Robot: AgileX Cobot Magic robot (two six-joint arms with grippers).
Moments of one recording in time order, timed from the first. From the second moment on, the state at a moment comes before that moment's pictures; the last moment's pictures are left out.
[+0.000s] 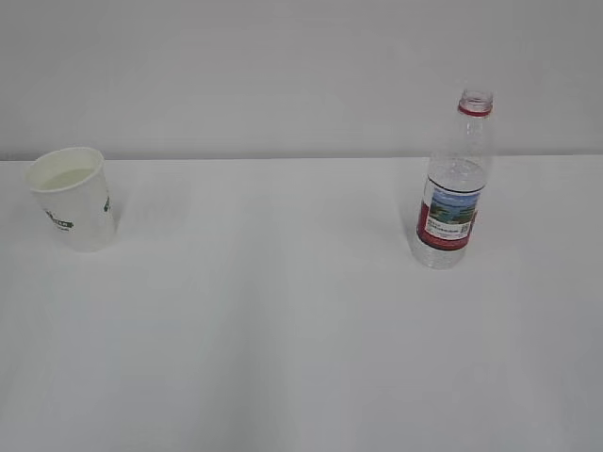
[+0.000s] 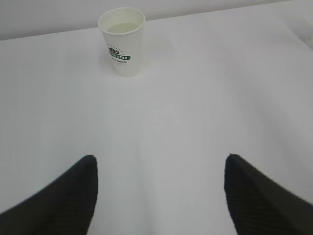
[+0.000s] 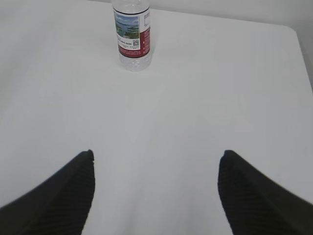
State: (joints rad) left arm -0.11 0.00 -0.54 -0.10 1.10 0.08; right arm 0.28 -0.01 -0.50 -0.11 1.14 0.03
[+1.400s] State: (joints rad) left arm -0.11 0.00 -0.54 -0.10 1.09 0.08; right arm 0.28 -0.01 -0.50 -0.11 1.14 0.01
